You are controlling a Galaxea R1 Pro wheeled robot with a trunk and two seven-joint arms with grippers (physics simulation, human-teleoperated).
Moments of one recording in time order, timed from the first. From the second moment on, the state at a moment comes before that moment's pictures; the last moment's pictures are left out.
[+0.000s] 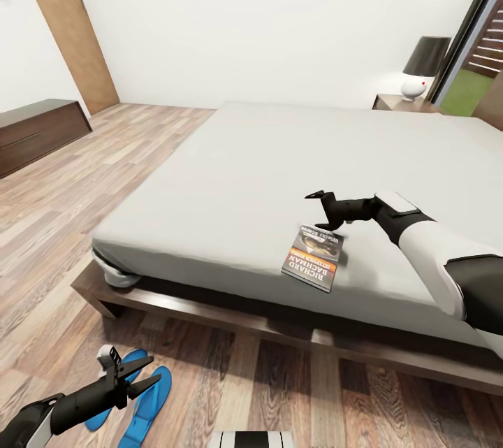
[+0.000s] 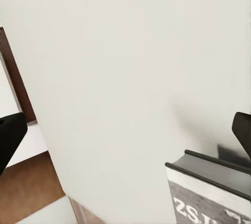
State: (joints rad) left arm -0.42 0.32 0.17 -0.48 0.32 0.76 -1.57; right arm -1.43 -0.16 0.25 -0.16 -1.57 0.83 -0.19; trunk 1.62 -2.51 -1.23
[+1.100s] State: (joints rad) left arm -0.42 0.33 0.17 -0.48 0.32 0.76 -1.57; right arm -1.43 -0.16 0.26 -0.16 -1.57 0.83 -0.19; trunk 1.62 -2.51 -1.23
